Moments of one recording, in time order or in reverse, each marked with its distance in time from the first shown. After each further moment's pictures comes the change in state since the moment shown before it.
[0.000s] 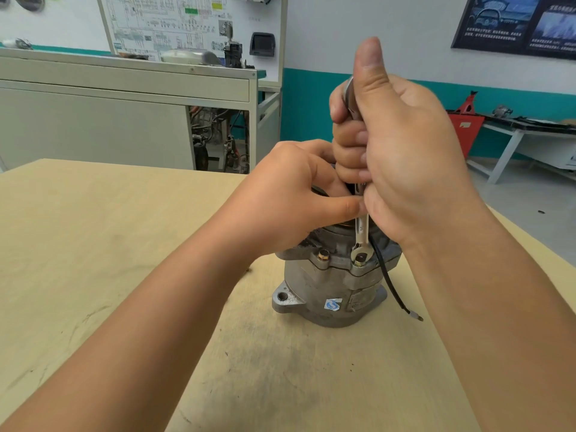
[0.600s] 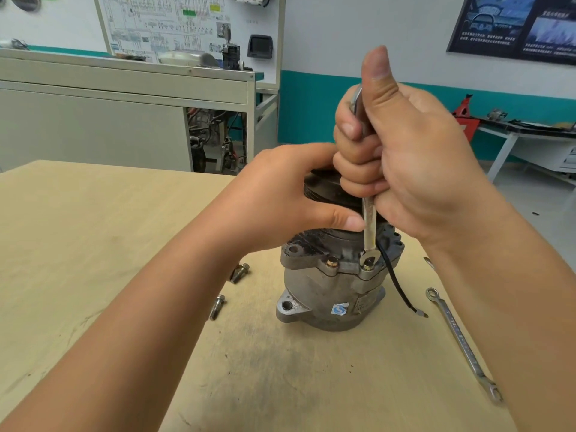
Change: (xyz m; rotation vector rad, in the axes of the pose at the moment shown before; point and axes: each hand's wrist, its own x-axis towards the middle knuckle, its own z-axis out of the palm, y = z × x) left_hand -0.001 -0.003 -0.010 0.090 -0.055 0.000; right_hand 0.002 -0.005 -0.014 -0.003 -0.225 0.061
